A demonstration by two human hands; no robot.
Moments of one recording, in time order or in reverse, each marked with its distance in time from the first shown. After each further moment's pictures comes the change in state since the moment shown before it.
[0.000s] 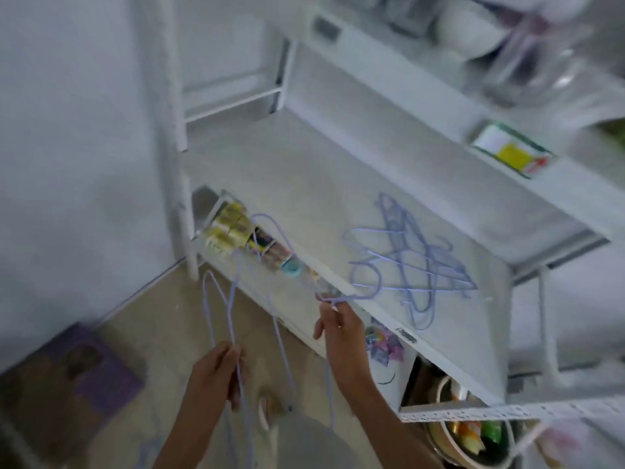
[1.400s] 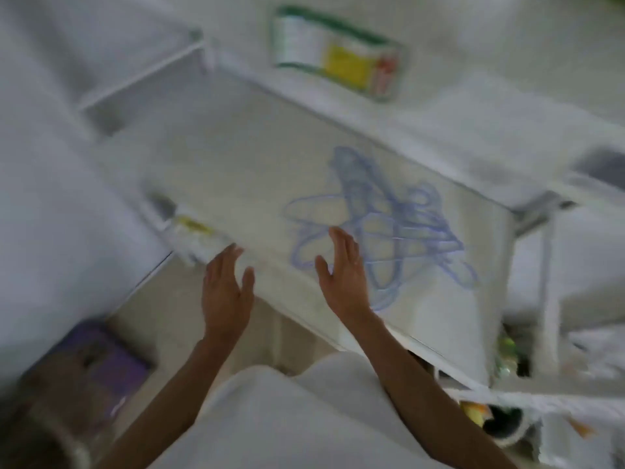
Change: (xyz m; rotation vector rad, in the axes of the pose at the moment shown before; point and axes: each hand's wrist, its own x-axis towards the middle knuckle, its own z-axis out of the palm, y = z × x) left_hand 0.152 -0.020 0.194 0.970 0.246 0.616; right_hand 0.165 0.111 -0.142 -0.484 0.090 -0.300
